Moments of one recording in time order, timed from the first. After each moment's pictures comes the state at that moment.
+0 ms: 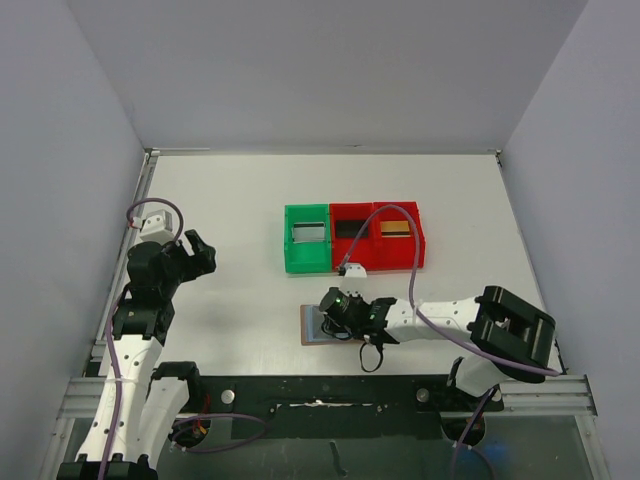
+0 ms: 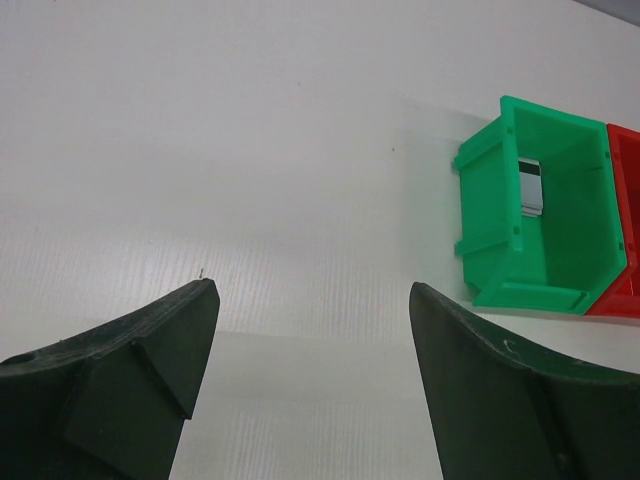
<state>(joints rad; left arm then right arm) -0.01 0.69 0.61 -0.34 0.04 -0.34 1.12 1.51 0.70 -0.18 0.43 0.97</state>
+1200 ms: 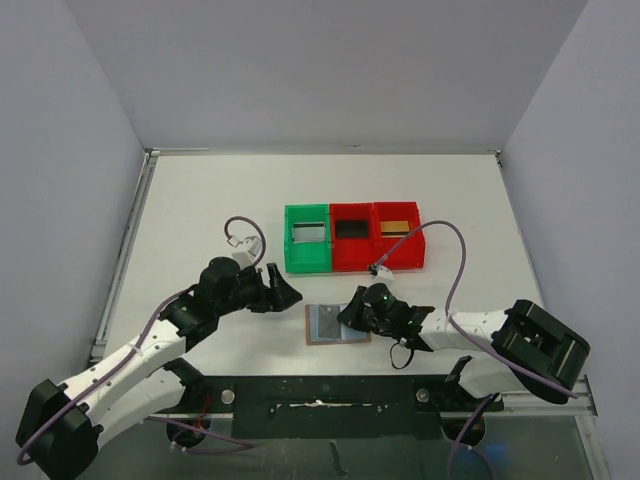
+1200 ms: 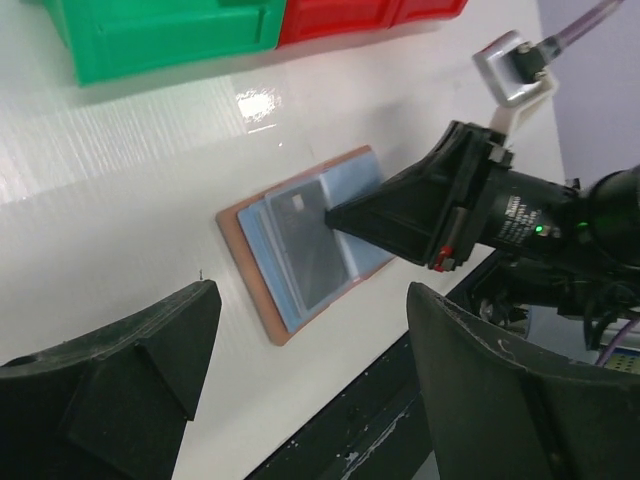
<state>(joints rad) -0.62 0.83 0.48 -0.12 0.25 -0.72 0.90 1.35 0.36 0.26 0.10 1.00</state>
